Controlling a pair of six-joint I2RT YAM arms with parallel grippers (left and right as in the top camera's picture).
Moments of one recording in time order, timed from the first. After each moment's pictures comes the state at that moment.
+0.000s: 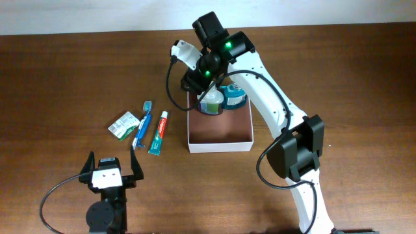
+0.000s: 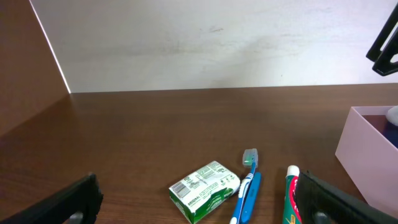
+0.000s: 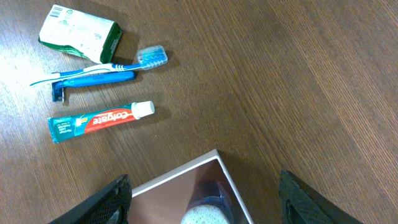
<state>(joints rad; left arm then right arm) -0.03 0.01 0.01 -0.07 -0.18 0.07 0.50 2.34 2.36 -1.12 -0.37 -0.52</state>
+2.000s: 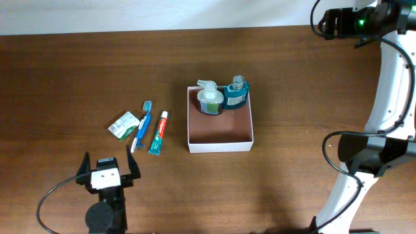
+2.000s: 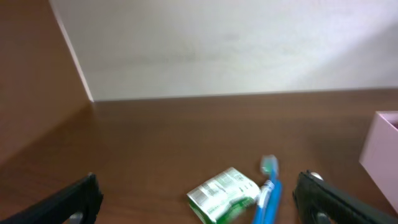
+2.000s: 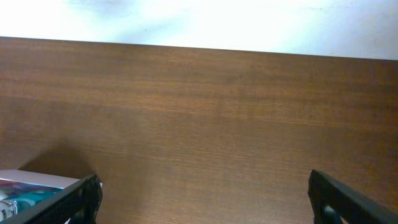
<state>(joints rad) -0.03 0.01 0.01 -0.02 -0.24 0.11 -0.22 2.22 2.66 -1.35 -0.27 -0.23</state>
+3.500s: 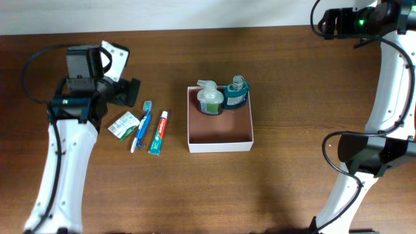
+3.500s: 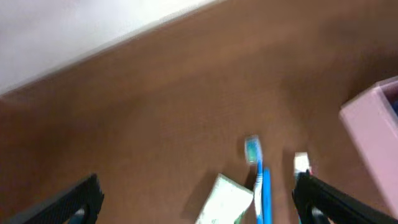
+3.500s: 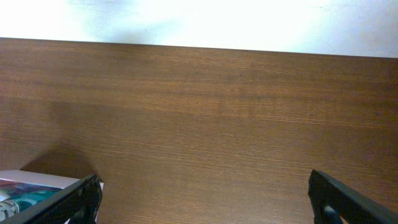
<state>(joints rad) 0.00 1.49 1.38 -0.70 -0.03 0.37 -0.22 2.22 2.66 -1.36 -0.27 -0.22</state>
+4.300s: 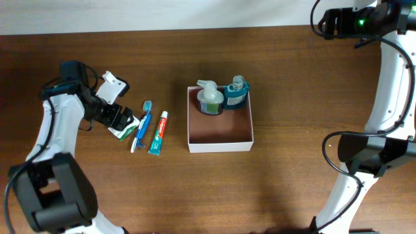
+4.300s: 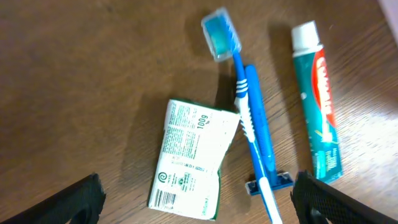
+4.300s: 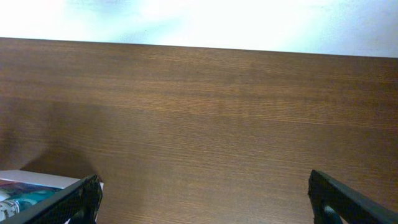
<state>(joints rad) 0.21 1.83 1.38 -0.89 0.27 0.70 -0.22 2.22 2.66 -1.36 -0.27 -0.22</state>
